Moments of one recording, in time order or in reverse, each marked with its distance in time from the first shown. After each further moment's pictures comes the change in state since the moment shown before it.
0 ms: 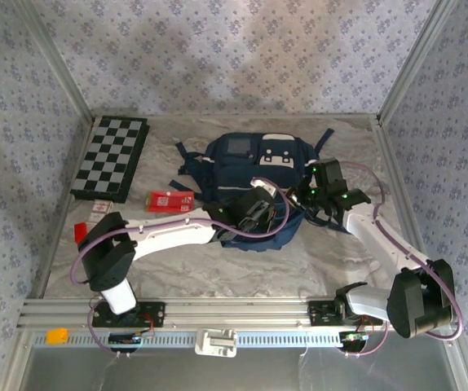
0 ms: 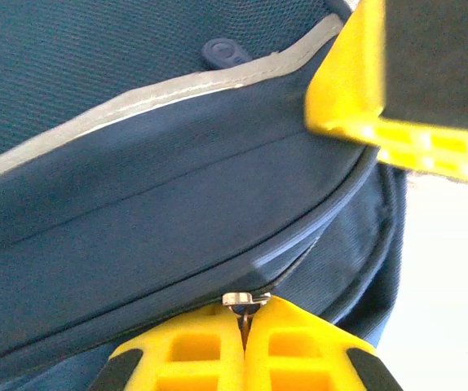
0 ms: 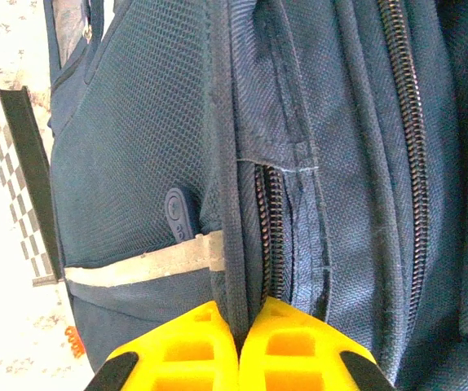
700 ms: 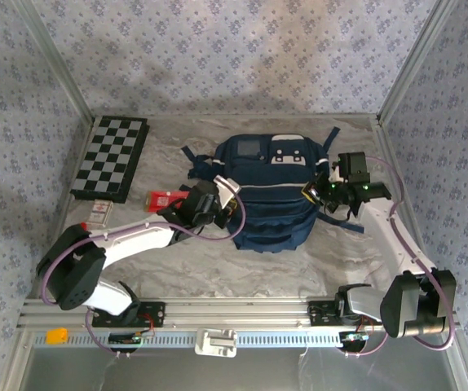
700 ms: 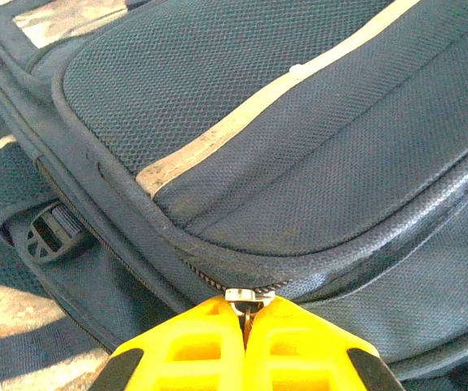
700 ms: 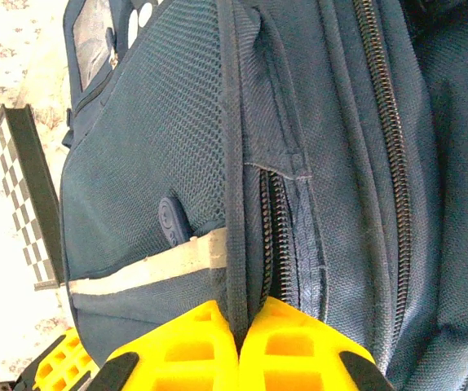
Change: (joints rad) left arm 0.294 -0.238 -0.419 0.344 0.199 0.444; right arm -0.190 -0.015 0.093 -0.178 -0.098 -0.177
